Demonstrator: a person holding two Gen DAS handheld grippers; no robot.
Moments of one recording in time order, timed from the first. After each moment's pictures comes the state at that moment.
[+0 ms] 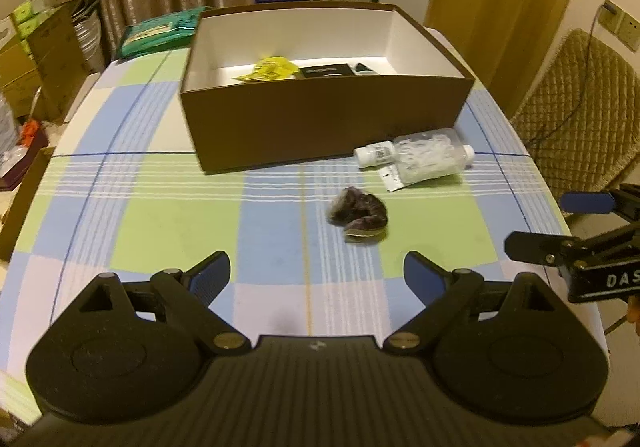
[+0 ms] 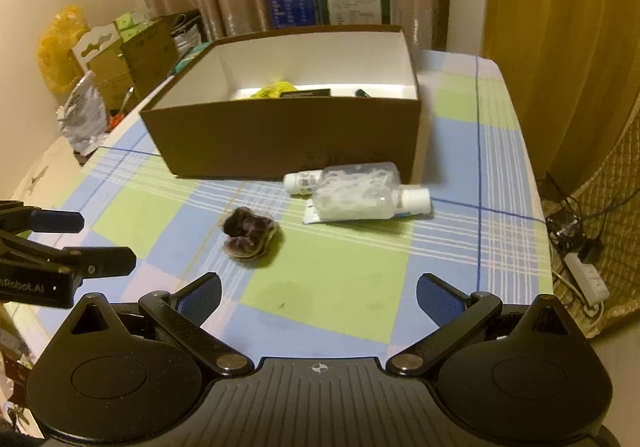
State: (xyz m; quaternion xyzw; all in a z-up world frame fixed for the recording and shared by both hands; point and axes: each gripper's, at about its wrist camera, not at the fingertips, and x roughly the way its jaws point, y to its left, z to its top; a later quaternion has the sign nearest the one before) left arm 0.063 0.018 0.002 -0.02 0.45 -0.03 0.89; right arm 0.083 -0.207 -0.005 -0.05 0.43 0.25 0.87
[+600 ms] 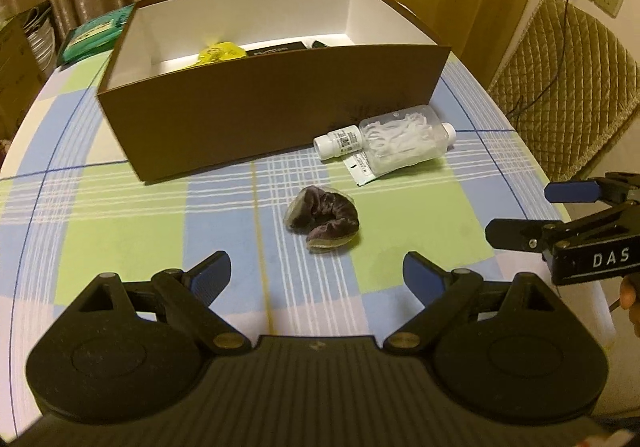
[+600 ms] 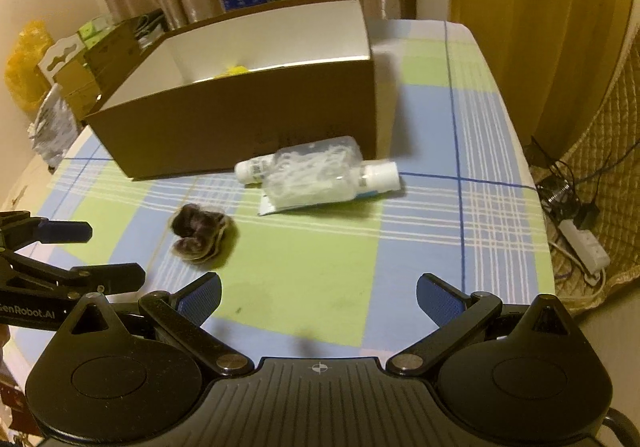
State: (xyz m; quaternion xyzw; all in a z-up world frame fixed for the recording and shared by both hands) left arm 0.107 -0.005 -0.039 0.01 0.46 -0.09 0.88; right arm 0.114 -0.226 -0.035 -0.02 0.46 0.21 0.86
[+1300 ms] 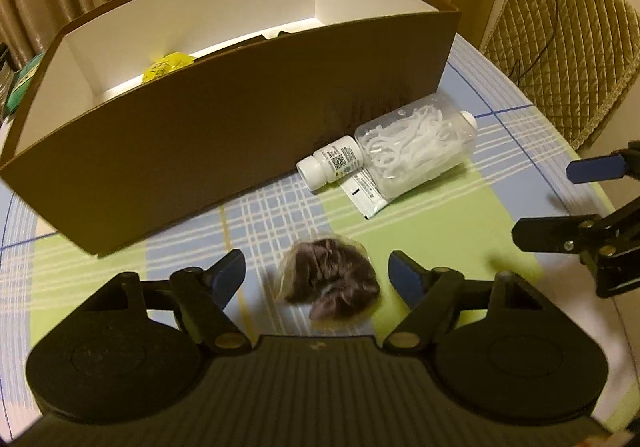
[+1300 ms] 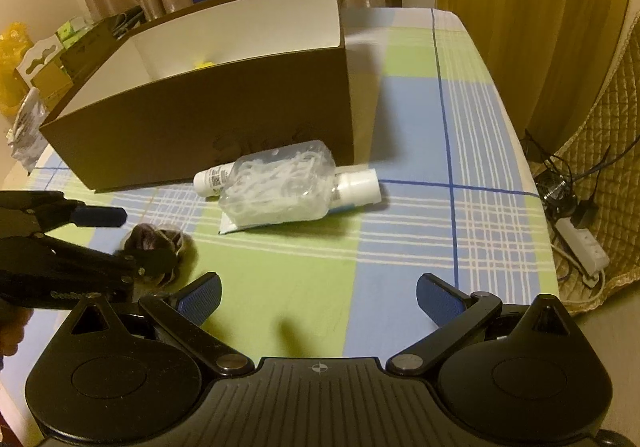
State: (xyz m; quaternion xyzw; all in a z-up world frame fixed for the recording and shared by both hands) left arm 0.183 -0.025 -0.085 0.08 0.47 -0.14 0.87; right arm 0.155 -0.226 -0.059 -0.02 0.47 0.19 0.86
